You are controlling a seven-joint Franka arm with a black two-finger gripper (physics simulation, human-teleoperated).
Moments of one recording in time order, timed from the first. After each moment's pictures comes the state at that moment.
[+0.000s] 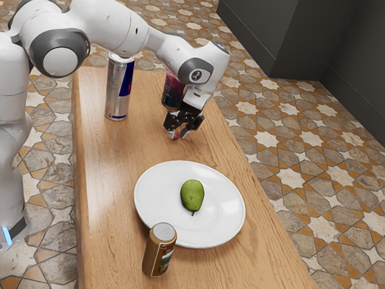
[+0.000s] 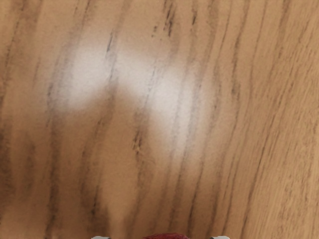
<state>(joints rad) -0.37 0.17 0.62 -1.90 -0.08 1.82 1.56</state>
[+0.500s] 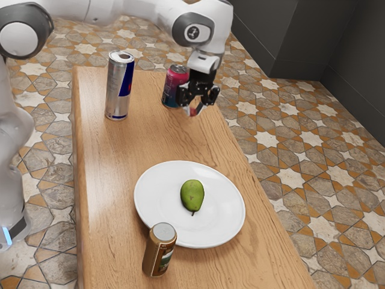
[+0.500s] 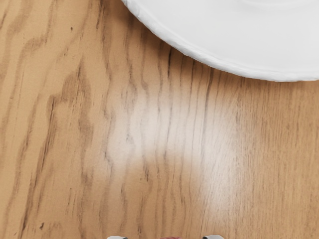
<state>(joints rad) -0.49 -0.07 0.60 -1.81 -0.06 1.71 1.54</state>
